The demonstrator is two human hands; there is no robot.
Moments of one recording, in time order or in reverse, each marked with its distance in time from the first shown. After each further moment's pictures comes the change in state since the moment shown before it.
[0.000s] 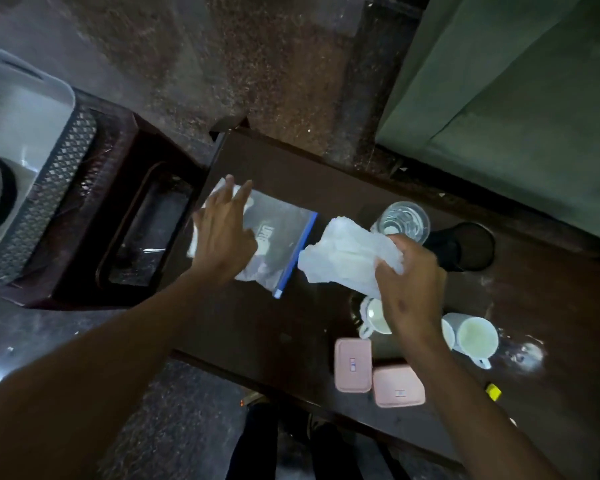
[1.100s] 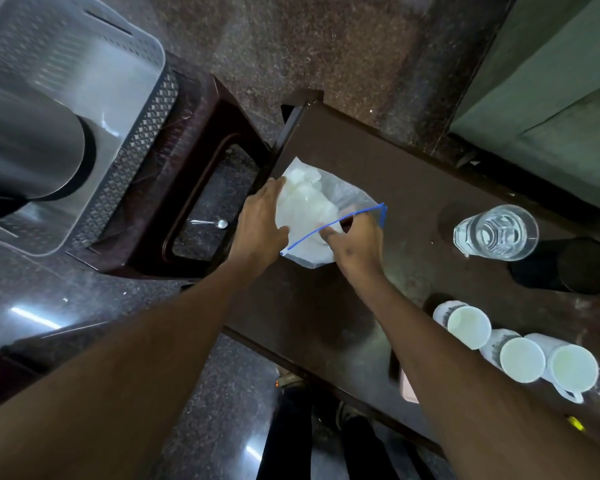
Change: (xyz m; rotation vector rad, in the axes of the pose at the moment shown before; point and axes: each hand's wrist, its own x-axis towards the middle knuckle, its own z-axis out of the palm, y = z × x) left_hand 0.010 -0.095 0.019 -0.215 0.037 -0.022; right_hand 0.018 -0.062 0.183 0.069 -0.322 0.066
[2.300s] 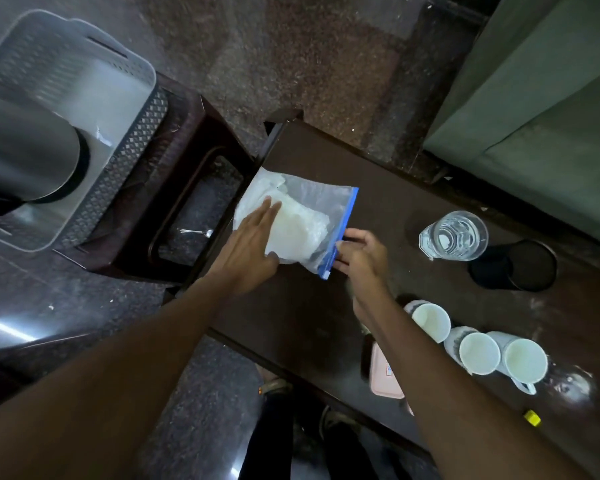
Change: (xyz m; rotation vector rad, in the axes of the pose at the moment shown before) left_hand -0.041 0.017 -0.007 0.116 -0.244 0.114; right_hand -0.023 0.038 -0.044 0.651 -0.001 0.275
